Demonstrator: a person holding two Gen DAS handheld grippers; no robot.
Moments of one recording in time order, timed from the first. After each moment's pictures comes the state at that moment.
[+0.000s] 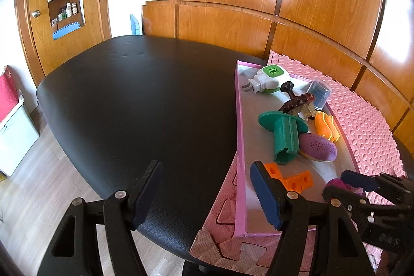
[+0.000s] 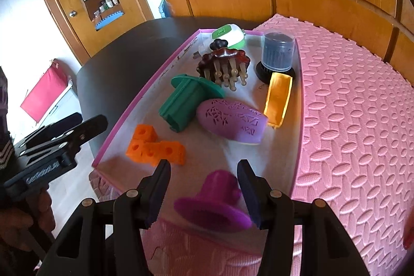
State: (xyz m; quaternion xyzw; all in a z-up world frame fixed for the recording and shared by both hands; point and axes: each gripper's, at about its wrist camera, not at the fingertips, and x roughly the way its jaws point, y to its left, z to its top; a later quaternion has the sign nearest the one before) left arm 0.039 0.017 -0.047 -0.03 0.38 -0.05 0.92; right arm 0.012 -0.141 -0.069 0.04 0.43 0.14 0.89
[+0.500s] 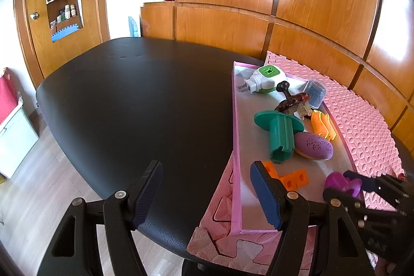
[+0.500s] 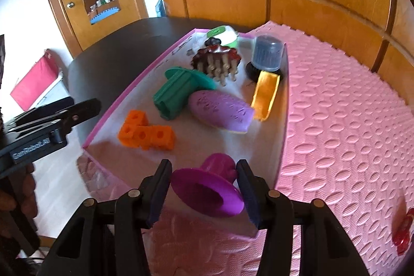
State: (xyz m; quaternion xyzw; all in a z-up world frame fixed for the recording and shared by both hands) left arm 0.034 0.015 -0.044 -0.03 0.38 -0.05 0.92; right arm 0.003 -0.141 -0.073 0.00 0.41 0.11 0.90
